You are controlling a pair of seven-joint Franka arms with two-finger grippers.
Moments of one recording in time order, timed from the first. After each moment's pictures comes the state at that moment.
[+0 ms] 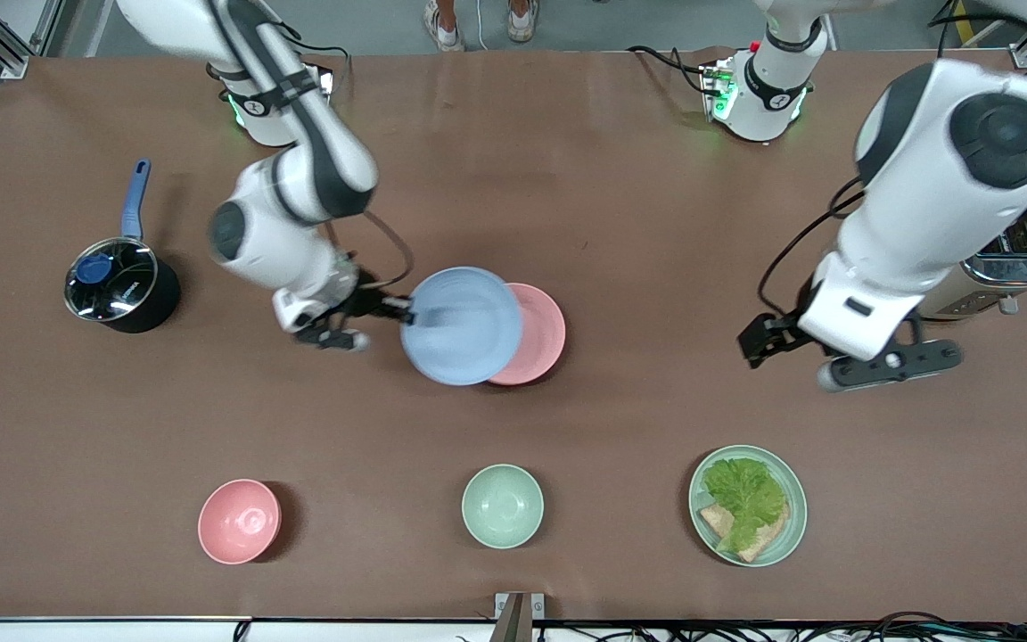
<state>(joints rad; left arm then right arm) 0.07 0.34 -0.49 -1.33 0.22 1.77 -0.53 0.58 0.31 -0.03 -2.07 0.63 2.50 0.30</state>
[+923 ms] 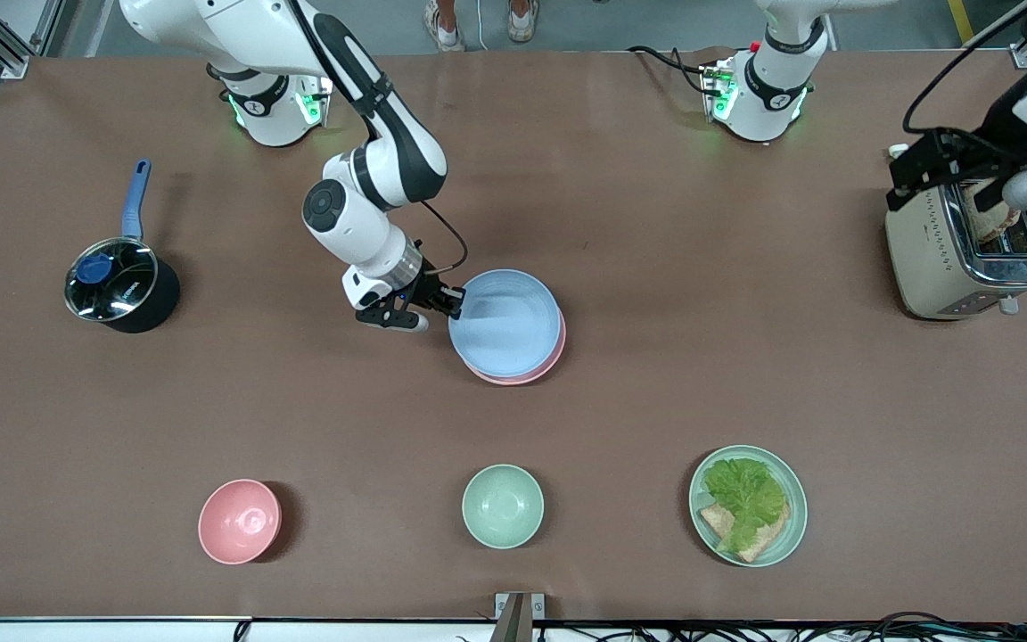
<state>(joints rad) 0.02 -0.02 -0.19 -1.44 -0.02 1.43 -0.15 0.70 0.41 -0.03 -2.10 0.68 2.74 0.35</state>
